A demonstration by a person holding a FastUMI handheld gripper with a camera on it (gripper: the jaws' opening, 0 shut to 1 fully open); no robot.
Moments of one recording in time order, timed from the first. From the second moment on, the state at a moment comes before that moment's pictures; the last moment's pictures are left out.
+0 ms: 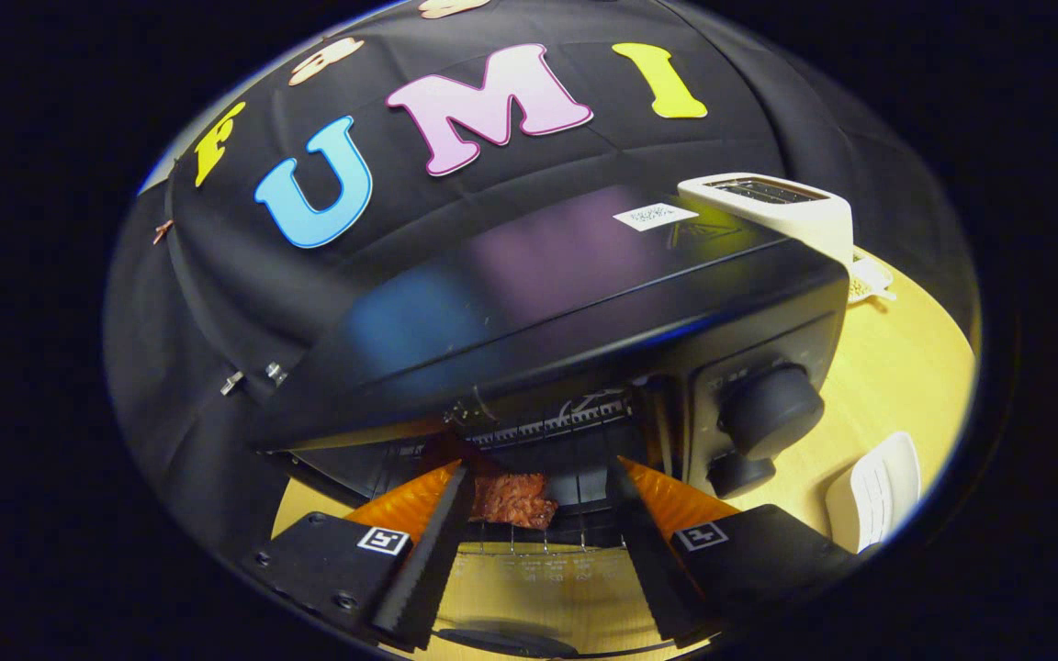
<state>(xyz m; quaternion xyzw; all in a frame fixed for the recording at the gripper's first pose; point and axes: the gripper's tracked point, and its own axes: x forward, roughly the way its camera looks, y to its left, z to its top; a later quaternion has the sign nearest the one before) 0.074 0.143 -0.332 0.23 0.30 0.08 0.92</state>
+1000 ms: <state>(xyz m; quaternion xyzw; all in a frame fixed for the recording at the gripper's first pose) -0.045 0.120 -0.220 0.08 0.21 0.10 0.97</state>
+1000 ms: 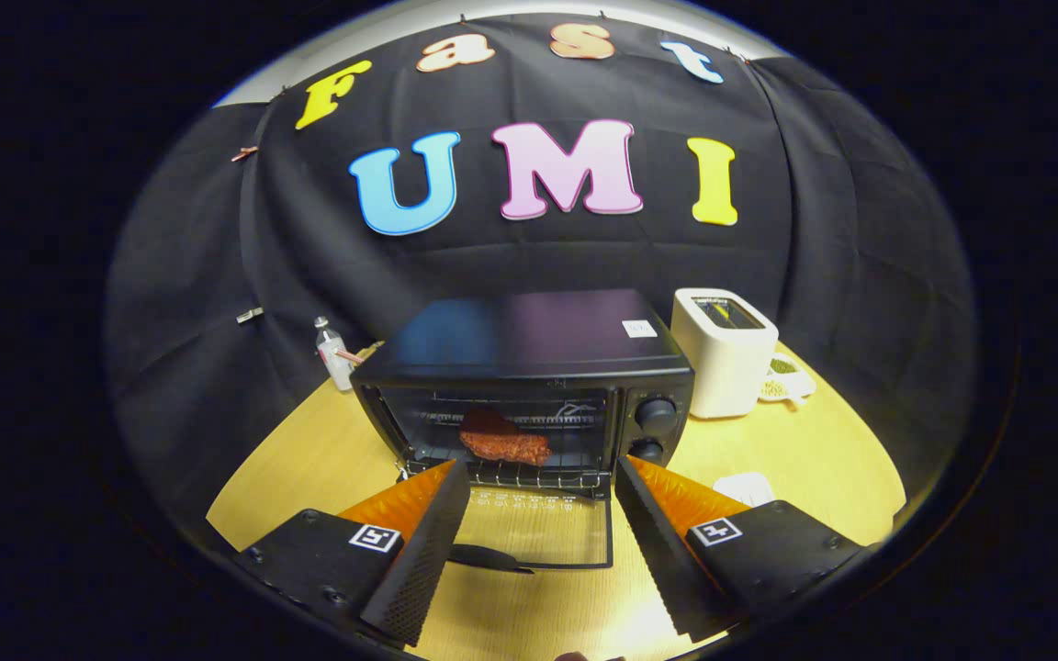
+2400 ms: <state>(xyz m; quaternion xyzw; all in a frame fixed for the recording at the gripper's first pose) -0.132 0.212 -0.412 0.02 0.49 0.08 0.87</state>
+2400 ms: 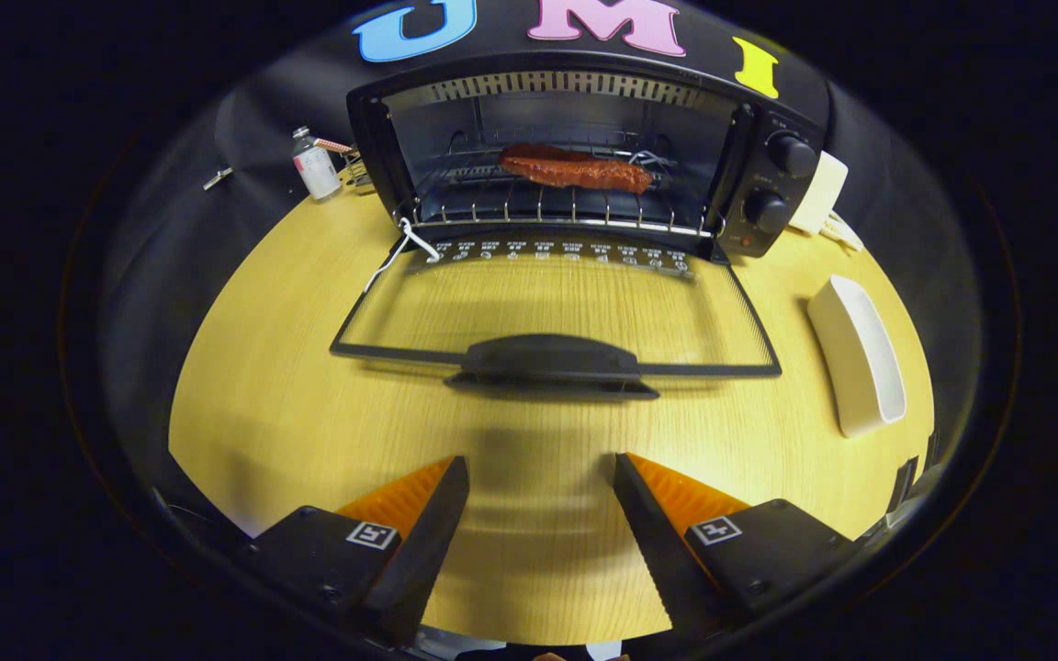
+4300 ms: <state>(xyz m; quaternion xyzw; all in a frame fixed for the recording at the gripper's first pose) -0.048 0.161 -0.220 0.04 0.23 0.06 0.97</state>
